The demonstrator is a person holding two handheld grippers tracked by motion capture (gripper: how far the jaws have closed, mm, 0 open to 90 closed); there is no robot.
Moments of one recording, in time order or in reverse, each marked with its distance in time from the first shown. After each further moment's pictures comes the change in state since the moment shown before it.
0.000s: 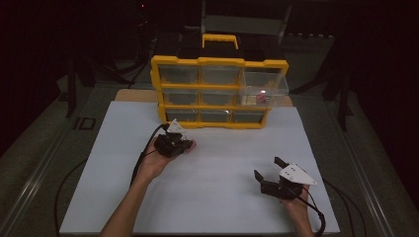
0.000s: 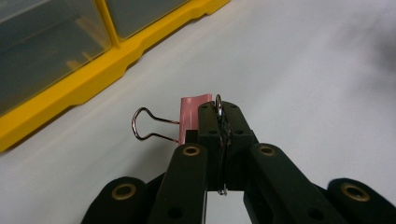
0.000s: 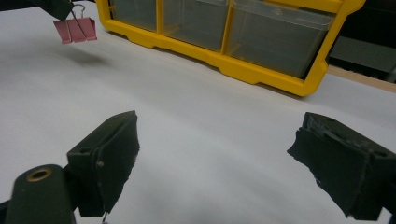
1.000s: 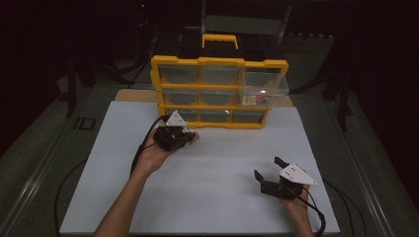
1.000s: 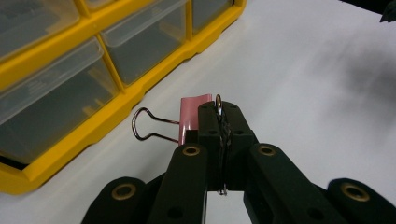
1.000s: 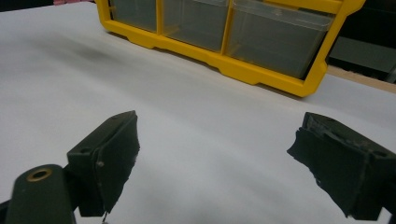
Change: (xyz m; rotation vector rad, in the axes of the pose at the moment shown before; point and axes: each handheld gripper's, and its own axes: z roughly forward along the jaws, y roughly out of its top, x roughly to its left) left arm -0.007 0.030 -0.028 -0.057 -0.001 0.065; right arm 0.000 0.000 0.000 -0.003 0.000 -0.002
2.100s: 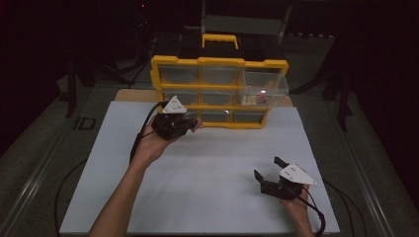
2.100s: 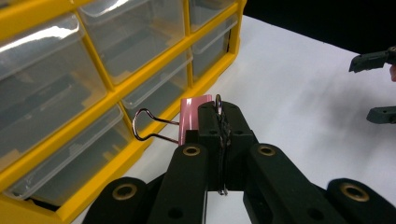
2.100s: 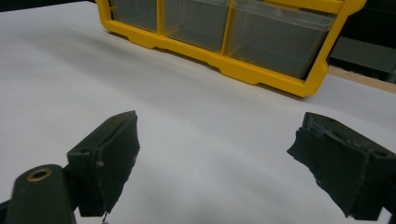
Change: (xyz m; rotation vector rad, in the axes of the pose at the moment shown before) left arm 0.000 0.040 -0.029 -0.096 0.002 0.035; right arm 0.000 0.000 0.000 0.000 0.001 0.001
